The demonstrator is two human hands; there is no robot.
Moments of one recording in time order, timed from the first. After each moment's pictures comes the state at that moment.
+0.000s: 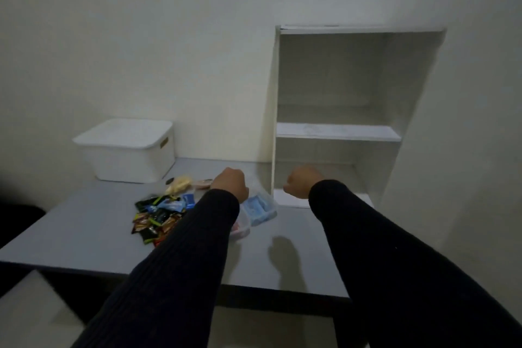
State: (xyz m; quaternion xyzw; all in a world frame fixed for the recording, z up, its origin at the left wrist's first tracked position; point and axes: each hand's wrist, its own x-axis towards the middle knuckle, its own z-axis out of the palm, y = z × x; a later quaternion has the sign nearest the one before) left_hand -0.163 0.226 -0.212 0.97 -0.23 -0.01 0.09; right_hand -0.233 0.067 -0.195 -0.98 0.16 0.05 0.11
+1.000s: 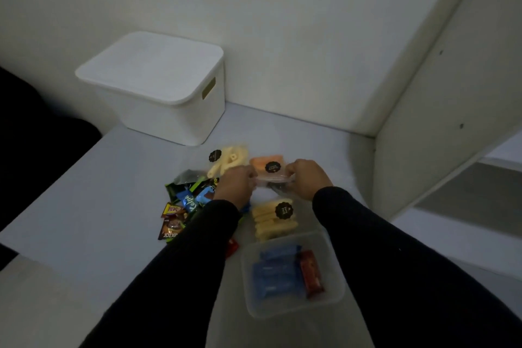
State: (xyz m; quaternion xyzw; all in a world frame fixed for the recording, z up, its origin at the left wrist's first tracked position) left_hand 0.142 0.294 -0.397 0.96 -0.11 -0.07 0.24; right_hand 0.116 0.124 -0.372 -0.97 0.01 0.11 0.22
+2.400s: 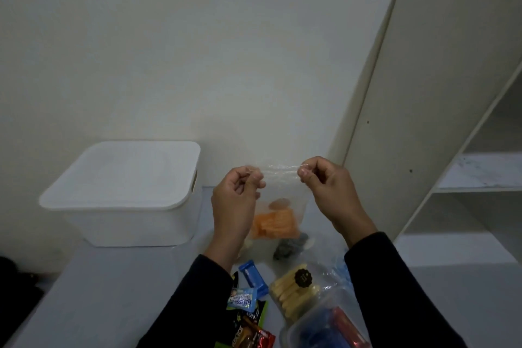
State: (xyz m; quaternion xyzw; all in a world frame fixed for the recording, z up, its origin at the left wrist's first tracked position) left_hand 0.170 0.326 -0.235 0.66 -0.14 -0.01 0.74; right_hand 0.100 0.188 -0.213 -0.79 0.16 -0.27 0.53
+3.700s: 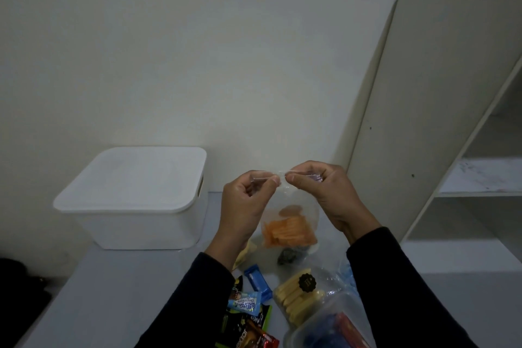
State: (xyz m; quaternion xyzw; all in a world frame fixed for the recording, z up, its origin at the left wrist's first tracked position) left_hand 0.159 0.335 -0.218 0.66 -0.24 -0.04 0.71; right_hand 0.097 0.195 -0.195 -0.73 0.07 -0.22 0.65
